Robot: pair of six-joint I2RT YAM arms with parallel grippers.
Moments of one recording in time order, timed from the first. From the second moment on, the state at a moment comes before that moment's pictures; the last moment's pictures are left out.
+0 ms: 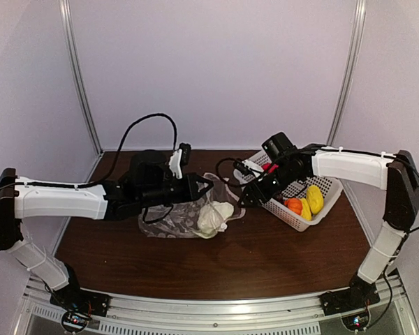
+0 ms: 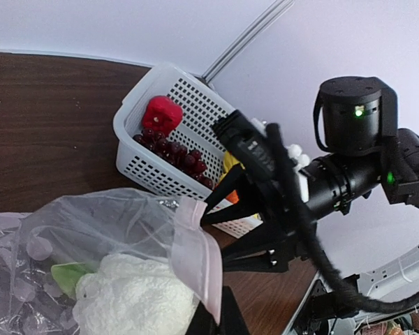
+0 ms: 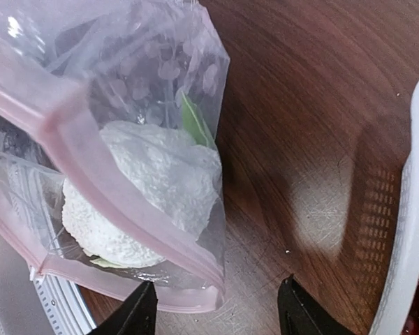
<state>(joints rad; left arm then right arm) -0.95 1.50 0.95 0.26 0.04 -0.74 0.62 1.69 1.31 -0.59 -0.46 -0.08</state>
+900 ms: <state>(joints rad) -0.95 1.45 1.02 0.04 -0.01 -0.70 0.63 1.79 1.54 -0.70 -0.62 -0.06</state>
